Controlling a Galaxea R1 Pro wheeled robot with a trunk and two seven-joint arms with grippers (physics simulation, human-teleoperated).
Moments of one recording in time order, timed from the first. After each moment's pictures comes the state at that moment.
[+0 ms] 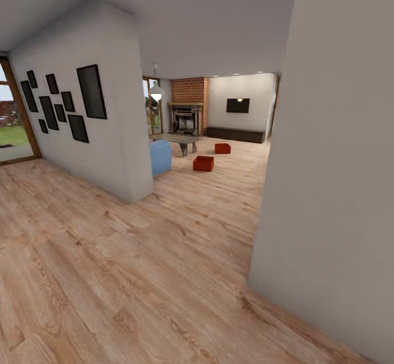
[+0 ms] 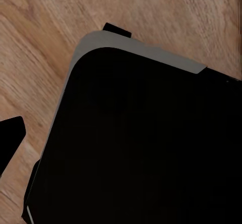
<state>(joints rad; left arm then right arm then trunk) 0.00 0.00 0.03 -0.08 0.35 -0.05 0.01 -0.20 -0.13 0.30 0.03 0.00 -0.13 0.13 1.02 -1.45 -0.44</state>
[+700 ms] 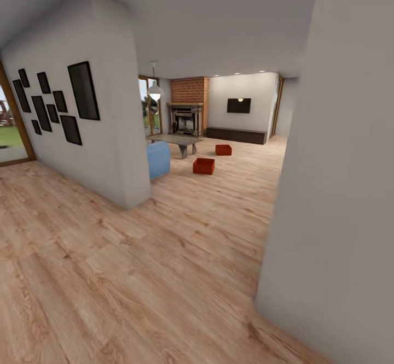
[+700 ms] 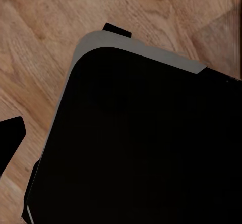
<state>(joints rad) 0.00 0.00 0.03 -0.08 0.35 -0.05 0.01 -0.20 -0.13 0.30 0.03 0.01 -0.13 0.13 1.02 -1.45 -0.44</state>
